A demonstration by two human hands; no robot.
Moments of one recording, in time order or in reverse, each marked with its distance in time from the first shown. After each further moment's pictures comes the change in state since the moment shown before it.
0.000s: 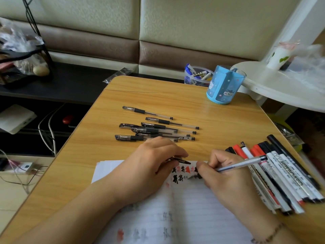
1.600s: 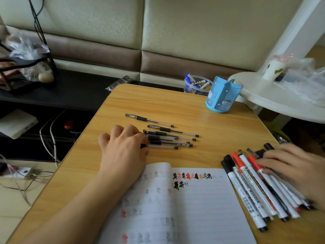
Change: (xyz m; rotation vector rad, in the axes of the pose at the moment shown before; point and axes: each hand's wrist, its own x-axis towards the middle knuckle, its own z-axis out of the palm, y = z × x) left_hand -0.003 -0.035 -0.007 0.576 0.200 -0.549; right_hand 0.059 0.050 -0.143 -1.274 -0.481 -0.642
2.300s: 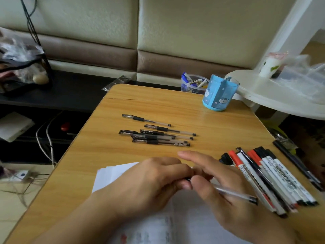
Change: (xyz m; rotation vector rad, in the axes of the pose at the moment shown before) left_hand -0.024 0.039 -0.035 -0.731 -0.346 0.698; right_hand 0.049 -0.153 -0.061 1.097 0.368 0.160
